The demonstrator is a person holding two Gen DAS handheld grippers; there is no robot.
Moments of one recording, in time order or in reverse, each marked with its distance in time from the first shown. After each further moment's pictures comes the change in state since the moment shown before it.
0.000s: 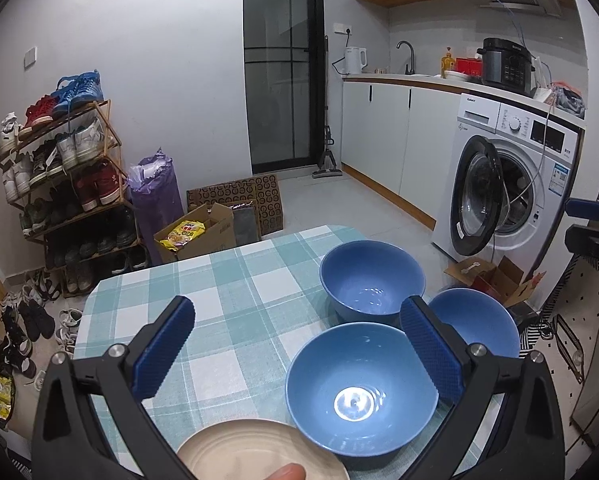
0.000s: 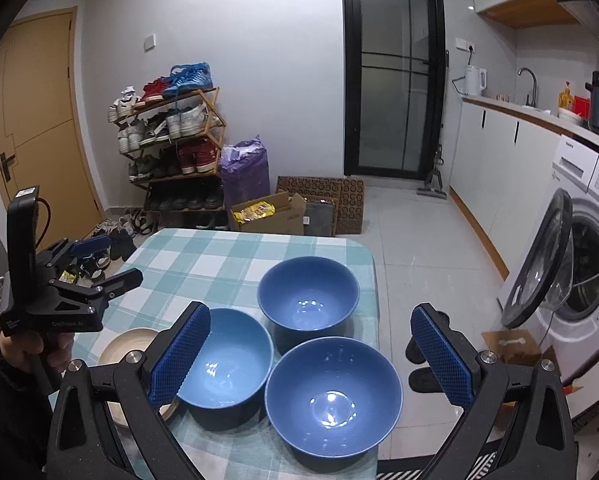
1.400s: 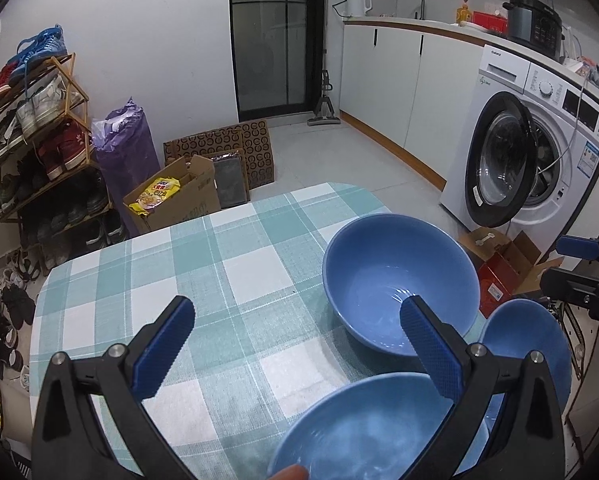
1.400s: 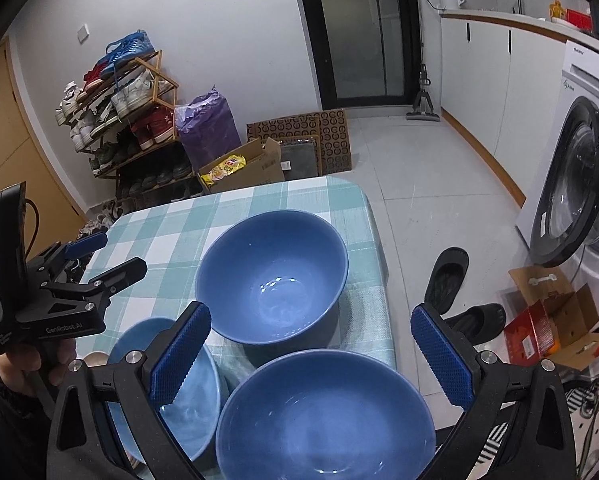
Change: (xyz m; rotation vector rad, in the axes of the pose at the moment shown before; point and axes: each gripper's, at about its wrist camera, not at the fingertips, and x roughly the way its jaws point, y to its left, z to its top) left arm 0.150 -0.005 0.019 -0.006 0.207 -0.024; right arm 0.186 -0.051 -0.007 0.187 0.220 0.002
